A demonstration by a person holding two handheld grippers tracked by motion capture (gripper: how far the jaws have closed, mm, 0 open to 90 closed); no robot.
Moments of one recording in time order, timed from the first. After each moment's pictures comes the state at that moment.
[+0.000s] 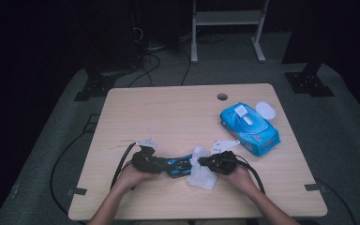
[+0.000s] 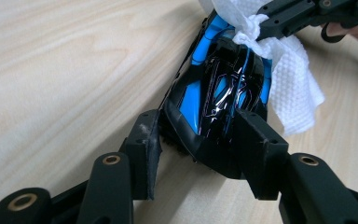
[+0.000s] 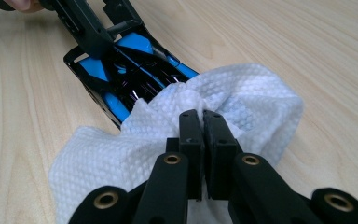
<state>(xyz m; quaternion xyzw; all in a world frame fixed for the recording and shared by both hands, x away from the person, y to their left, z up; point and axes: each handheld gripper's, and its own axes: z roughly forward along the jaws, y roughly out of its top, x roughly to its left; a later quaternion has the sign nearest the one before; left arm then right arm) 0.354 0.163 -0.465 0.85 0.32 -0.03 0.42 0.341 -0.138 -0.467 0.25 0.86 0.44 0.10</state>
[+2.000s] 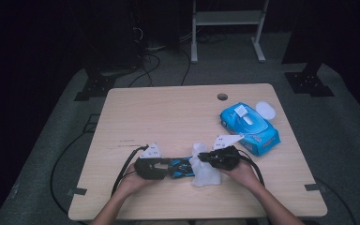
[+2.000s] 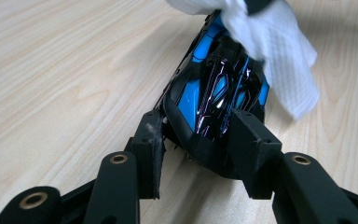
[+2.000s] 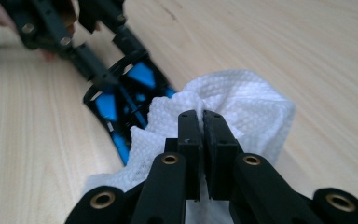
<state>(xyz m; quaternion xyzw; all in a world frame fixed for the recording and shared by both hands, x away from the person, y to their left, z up) 0.329 0.151 -0.461 0.86 0.23 0.08 0.44 0.345 -0.144 -0.440 0.23 0.85 0.46 0.09</state>
